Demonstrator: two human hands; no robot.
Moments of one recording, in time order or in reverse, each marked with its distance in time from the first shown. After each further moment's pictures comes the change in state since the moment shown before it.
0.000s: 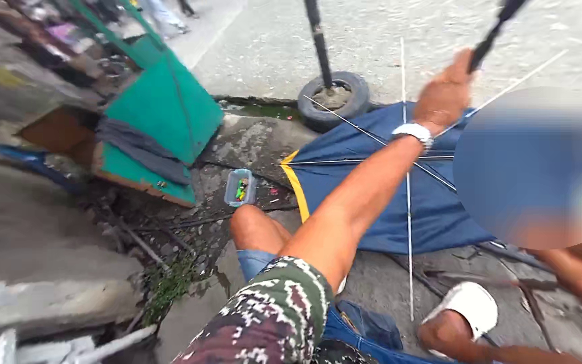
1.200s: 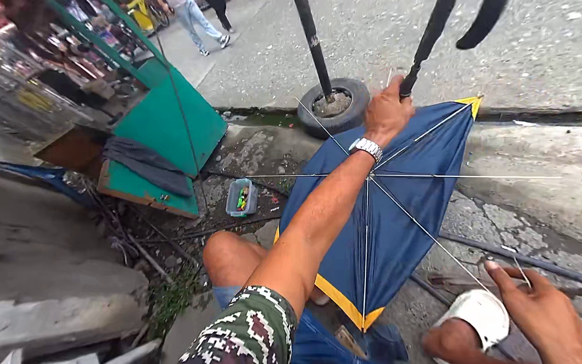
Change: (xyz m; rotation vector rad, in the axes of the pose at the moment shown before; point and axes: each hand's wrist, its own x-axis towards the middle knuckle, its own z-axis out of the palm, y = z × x) left_hand 0.002 -0.054 -0.027 0.119 -0.089 -0.287; right_hand -0.003 0.137 0.069 -0.089 0.263 0.390
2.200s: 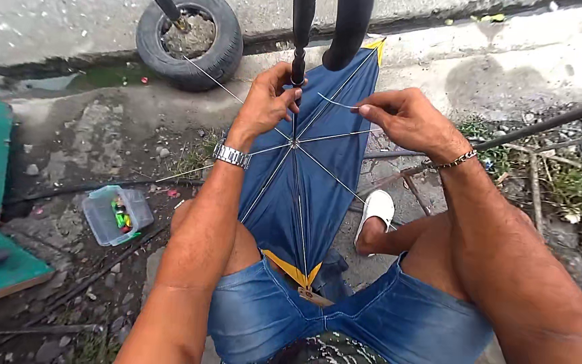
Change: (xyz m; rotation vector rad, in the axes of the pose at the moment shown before) left_hand -0.049 -0.107 0.044 -0.696 -0.679 0.139; right_hand 0.132 -0.133 -0.020 -0.100 -0.210 -0.584
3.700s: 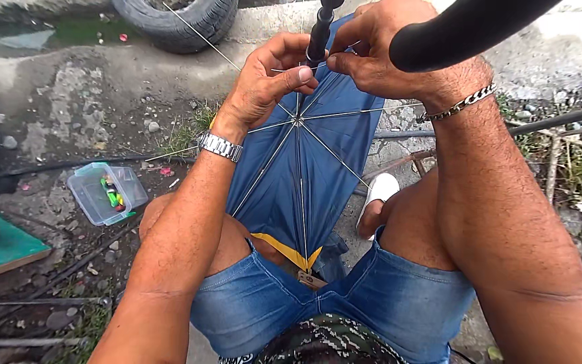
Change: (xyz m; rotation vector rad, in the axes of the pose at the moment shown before) left_hand -0.018 -0.031 0.000 -0.541 -0.128 0.135; right_hand 0.082 -0.049 0.019 -0.346 -0.109 -0.111
